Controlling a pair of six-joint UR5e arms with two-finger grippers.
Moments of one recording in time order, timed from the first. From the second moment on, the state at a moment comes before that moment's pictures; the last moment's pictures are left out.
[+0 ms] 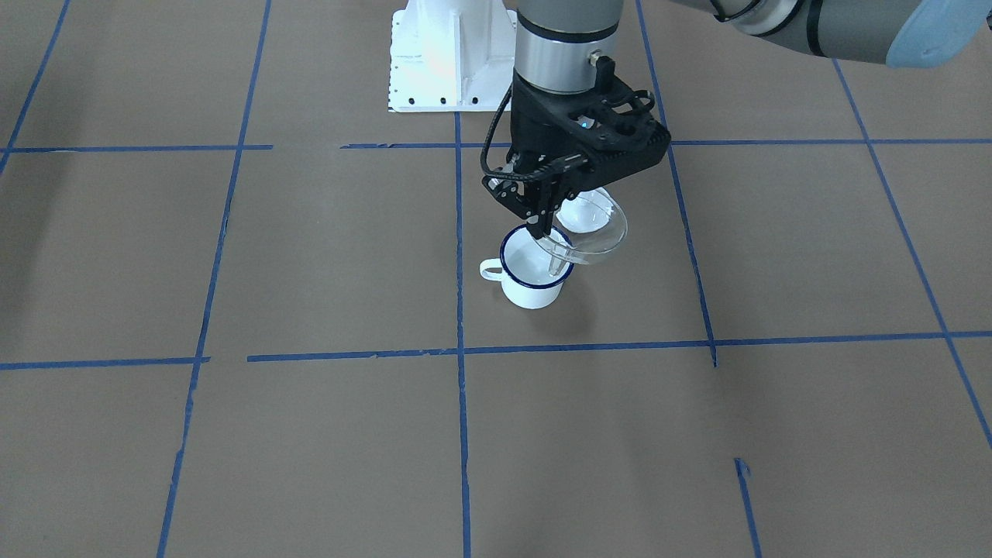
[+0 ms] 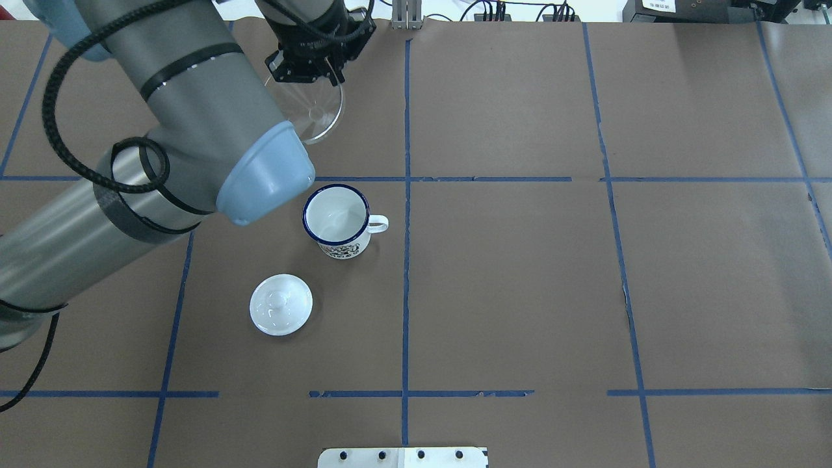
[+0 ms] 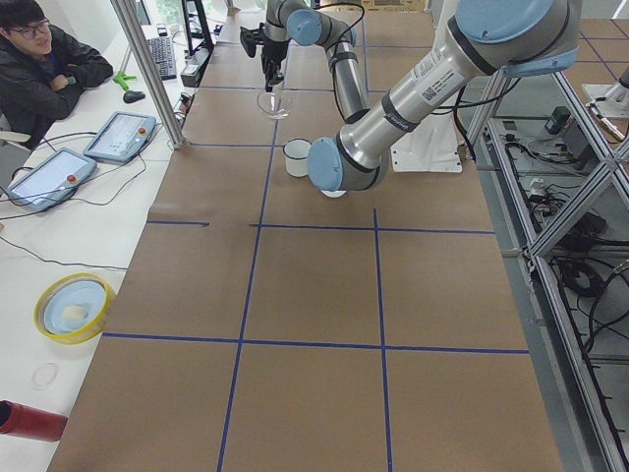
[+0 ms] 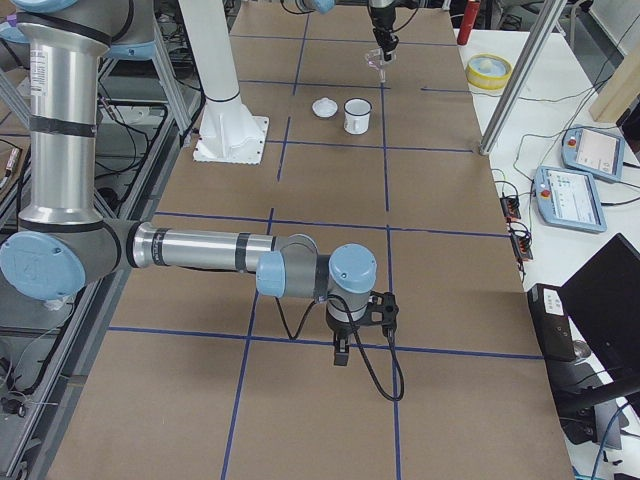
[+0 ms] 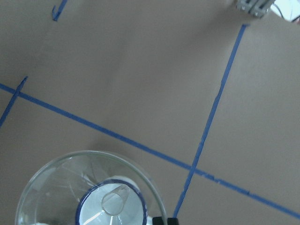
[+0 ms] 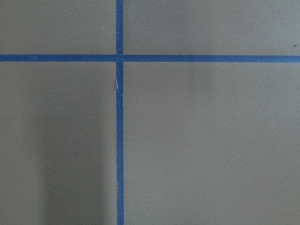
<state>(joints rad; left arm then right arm) -0.83 -2.56 -1.74 -1.27 -1.89 -1.59 1.57 -1.68 1.65 -1.57 2.29 0.01</state>
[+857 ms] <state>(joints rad) -0.88 -2.48 -1.33 -1.98 -1.44 -2.28 1.57 -1.68 1.65 -1.57 2.29 0.01</state>
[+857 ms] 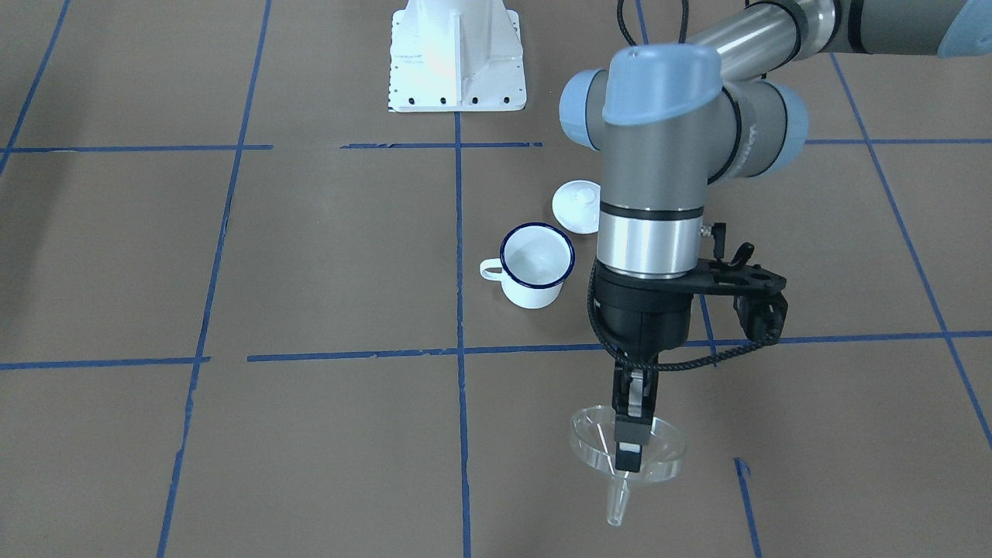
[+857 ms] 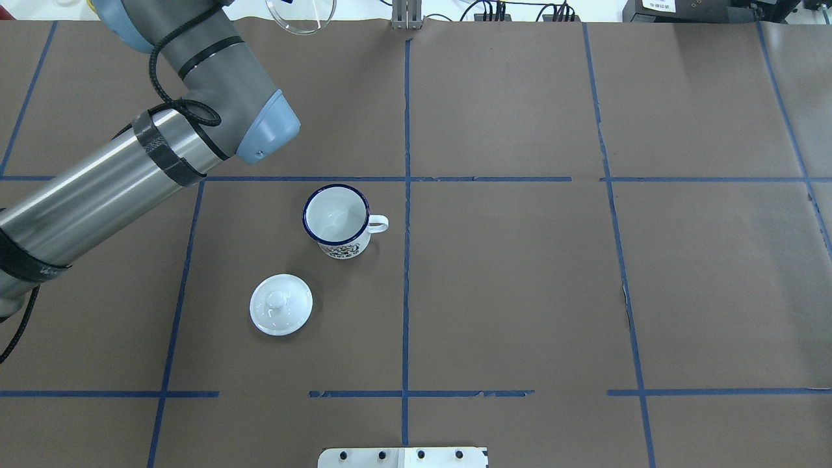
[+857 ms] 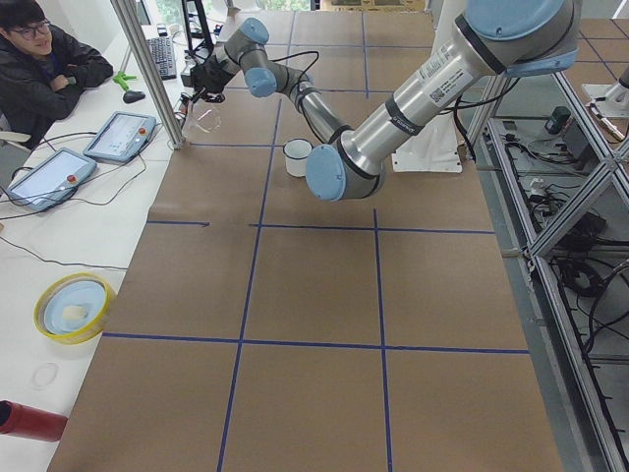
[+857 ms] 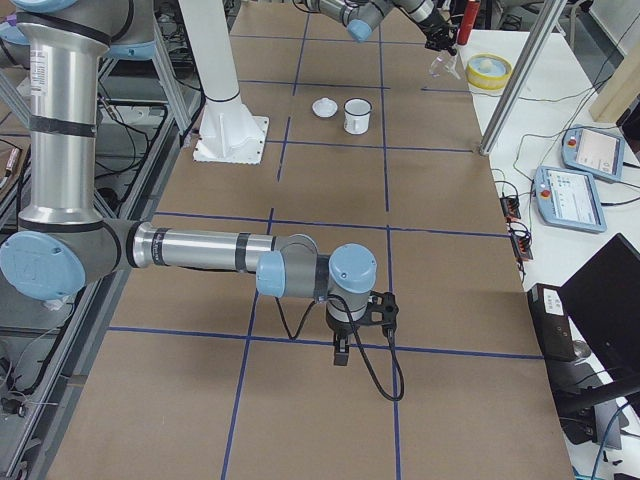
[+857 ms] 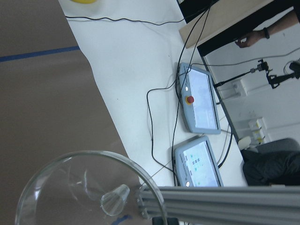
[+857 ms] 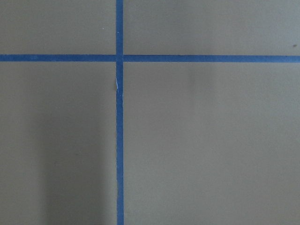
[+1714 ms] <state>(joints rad) -0.74 -2.31 -1.18 -2.28 -1.30 -2.34 1.57 -1.68 1.65 -1.57 2.29 0.01</state>
